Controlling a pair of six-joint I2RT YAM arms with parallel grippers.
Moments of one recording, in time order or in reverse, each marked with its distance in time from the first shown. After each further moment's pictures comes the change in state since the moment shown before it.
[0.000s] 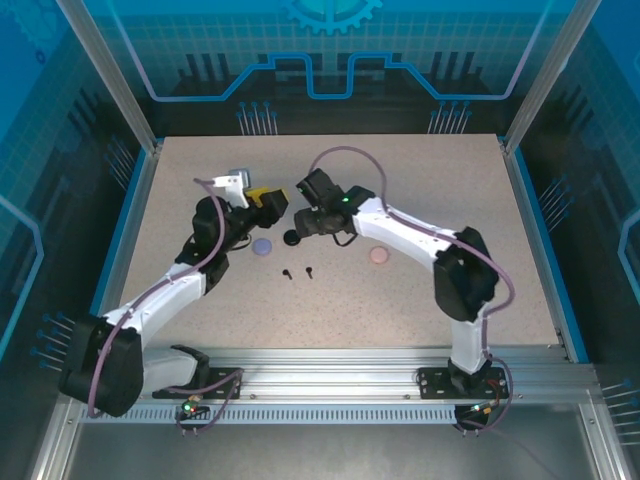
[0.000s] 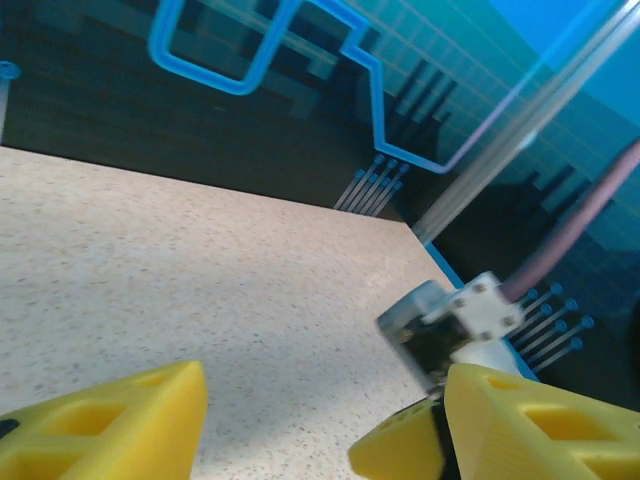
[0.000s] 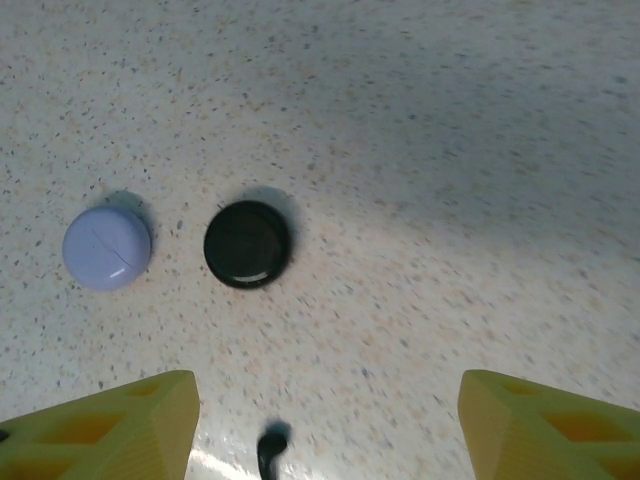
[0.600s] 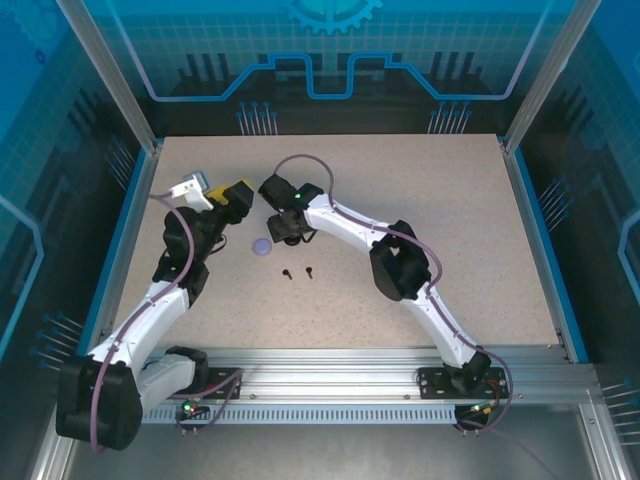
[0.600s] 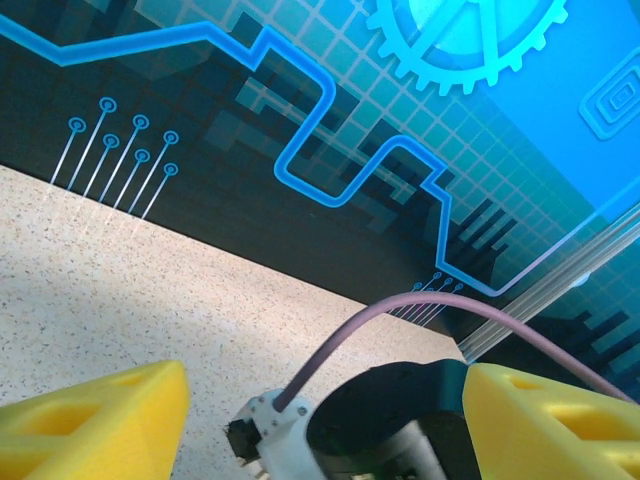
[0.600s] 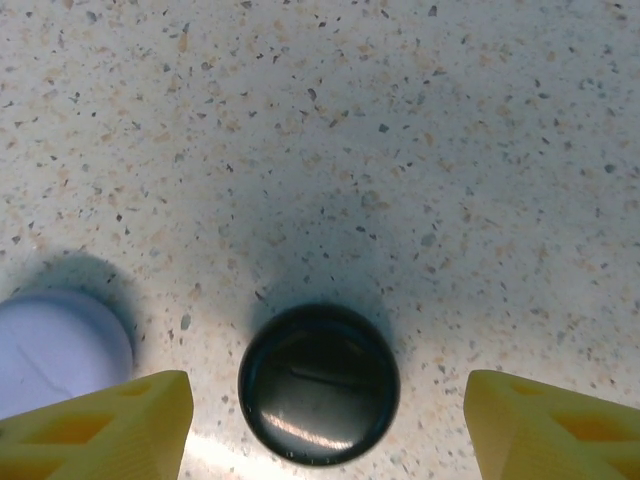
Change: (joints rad) left arm 0.142 -0.169 -0.073 -0.001 -0.100 -0.115; right arm 0.048 0.499 0.570 -0.230 0.027 -0.017
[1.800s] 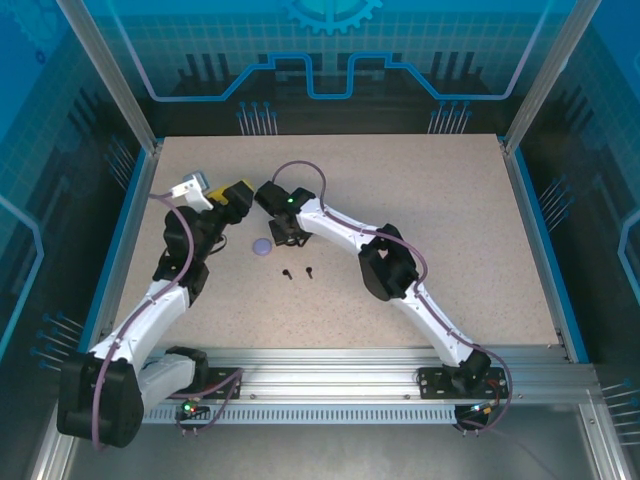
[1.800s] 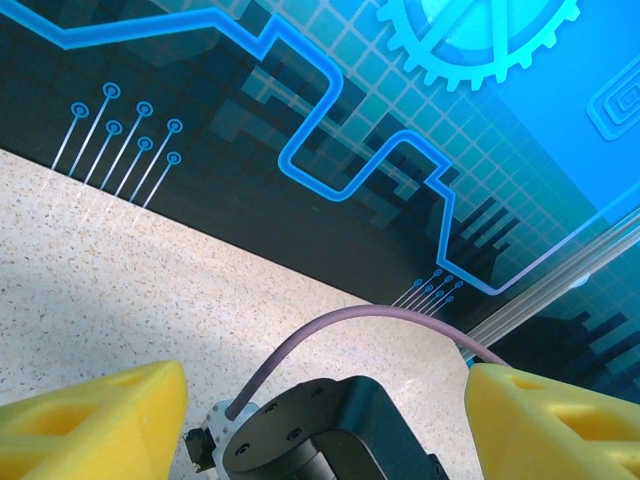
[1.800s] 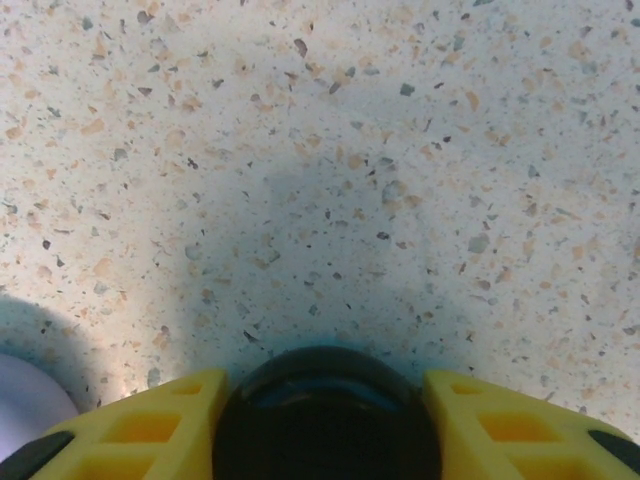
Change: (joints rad) left arm 0.010 0.017 -0.003 0.001 0.019 -0.021; right arm 0.007 0.111 0.098 -0.052 0.003 0.083
